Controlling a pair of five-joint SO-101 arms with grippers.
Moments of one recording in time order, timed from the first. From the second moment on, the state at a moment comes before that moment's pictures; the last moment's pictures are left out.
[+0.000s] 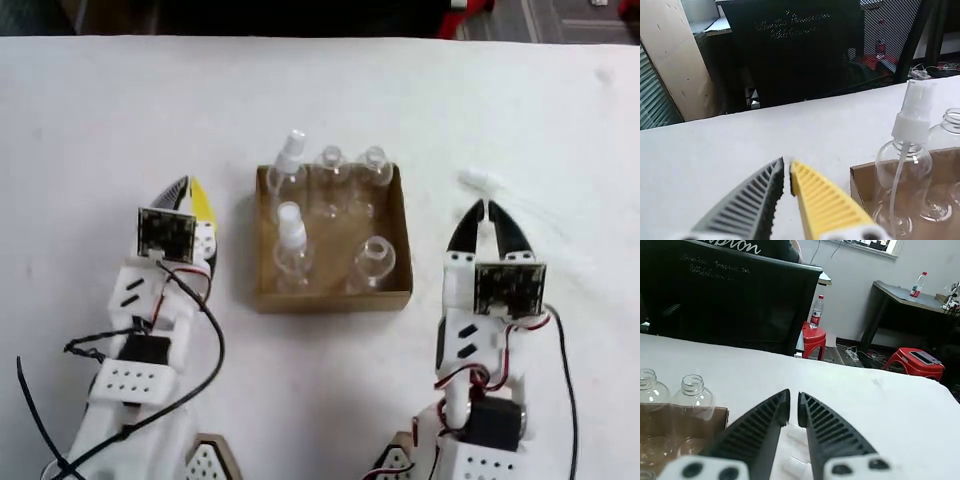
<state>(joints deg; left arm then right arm) -1.1 -56.6 86.6 -9.6 -5.2 6.2 -93.1 74.8 31.1 15.3</state>
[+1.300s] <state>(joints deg) -0.1 -56.6 86.6 -9.6 -5.2 9.0 45.4 -41.3 70.7 58.1</state>
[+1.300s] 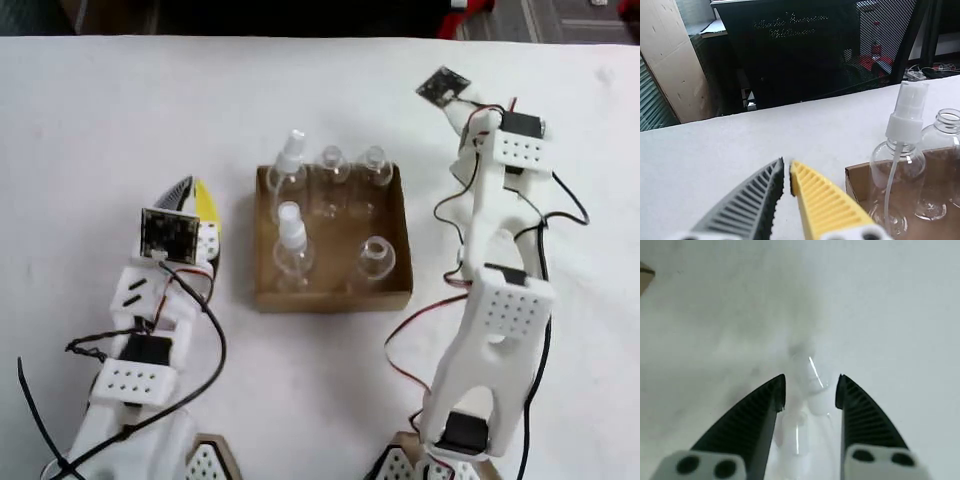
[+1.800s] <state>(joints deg) 3.0 -56.6 86.6 -9.6 -10.2 10.6 59.6 -55.9 73.2 60.9</state>
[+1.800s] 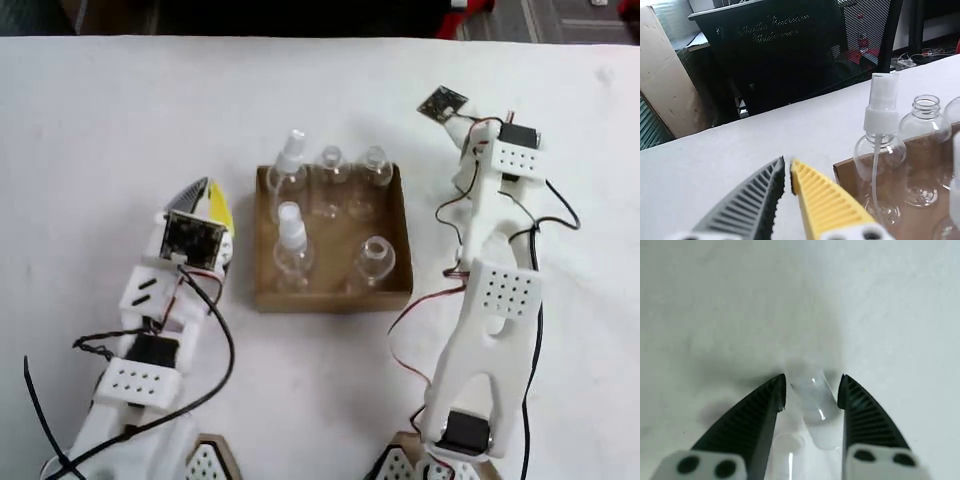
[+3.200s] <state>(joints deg) 3.0 -56.6 86.6 -9.6 -10.2 11.3 63.2 -69.0 78.9 65.3</state>
